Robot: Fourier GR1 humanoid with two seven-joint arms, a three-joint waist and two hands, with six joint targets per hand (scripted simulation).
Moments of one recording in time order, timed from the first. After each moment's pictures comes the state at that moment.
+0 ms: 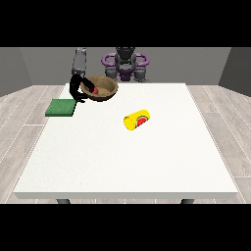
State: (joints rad) left arm -0.96 0.87 0.47 -0.75 0.39 -0.37 -0.17; right arm -0.55 -0.21 -0.06 -1.06 0.09 -0.22 0.19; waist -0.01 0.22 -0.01
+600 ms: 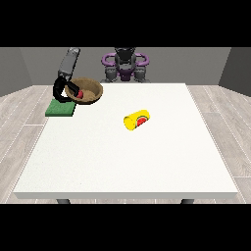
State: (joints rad) left arm -0.95 0.94 0.50 -0.75 0.40 -0.38 -0.20; right arm -0.64 -0.37 -0.14 -0.97 0.06 -0.09 0.17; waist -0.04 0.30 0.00
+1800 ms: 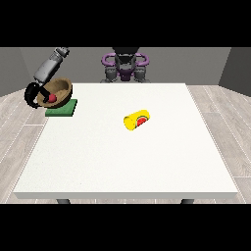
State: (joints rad) left arm -0.96 0.98 0.51 -0.99 0.49 -0.31 -0.09; right arm -0.71 -0.70 -0.38 -0.55 -0.03 0.16 -0.21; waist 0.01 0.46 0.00
